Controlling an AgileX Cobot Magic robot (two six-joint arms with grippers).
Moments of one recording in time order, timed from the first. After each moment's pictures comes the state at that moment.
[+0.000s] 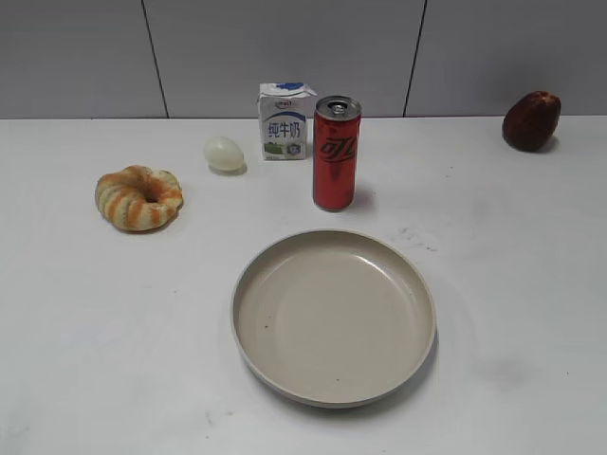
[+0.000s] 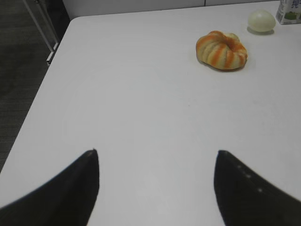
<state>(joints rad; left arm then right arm) -0.05 0.00 -0.49 -0.03 1.08 0.14 0.09 -0.01 -0.50 -0.05 1.05 0.08</state>
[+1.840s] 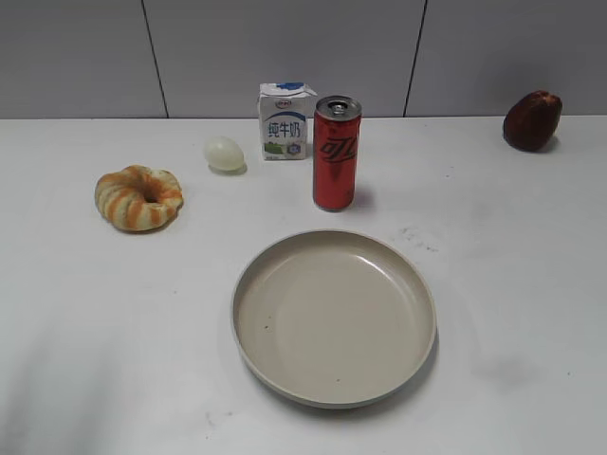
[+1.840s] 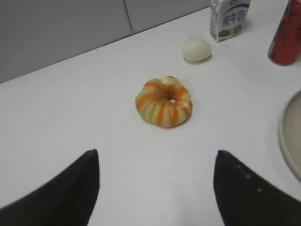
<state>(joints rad) -0.37 0.98 -0.97 0.04 0.77 0.14 0.09 -0.01 -0.50 -0.05 1.05 0.08</state>
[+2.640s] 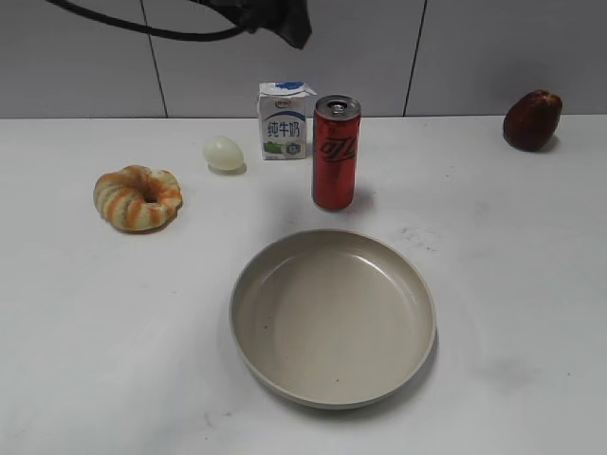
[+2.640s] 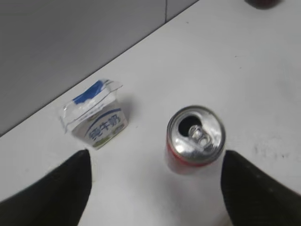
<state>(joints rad) -0.61 2.08 -2.05 -0.17 0.90 0.27 0.09 -0.01 -0.50 -0.05 1.05 0.08</state>
